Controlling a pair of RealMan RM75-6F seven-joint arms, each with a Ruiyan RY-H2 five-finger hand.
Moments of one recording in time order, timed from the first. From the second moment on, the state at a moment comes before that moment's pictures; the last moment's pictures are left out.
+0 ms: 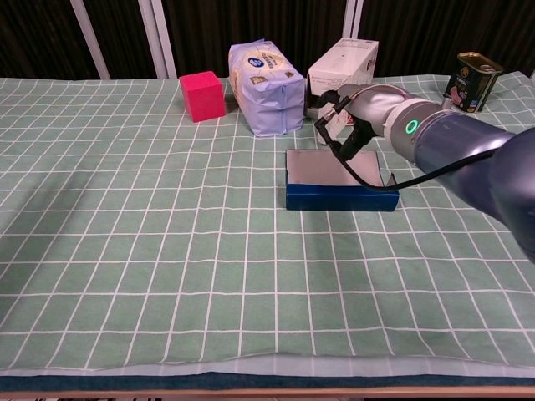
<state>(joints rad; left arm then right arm) -0.27 -1.12 -0.08 -1.68 1.31 1.19 -0.09 0.88 -1.77 0.39 -1.44 -0.64 1.11 -0.72</state>
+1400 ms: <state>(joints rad) -0.27 -1.11 -0.08 -1.68 1.31 1.19 -0.10 0.84 -1.79 0.23 -1.65 -0.55 1.16 -0.75</state>
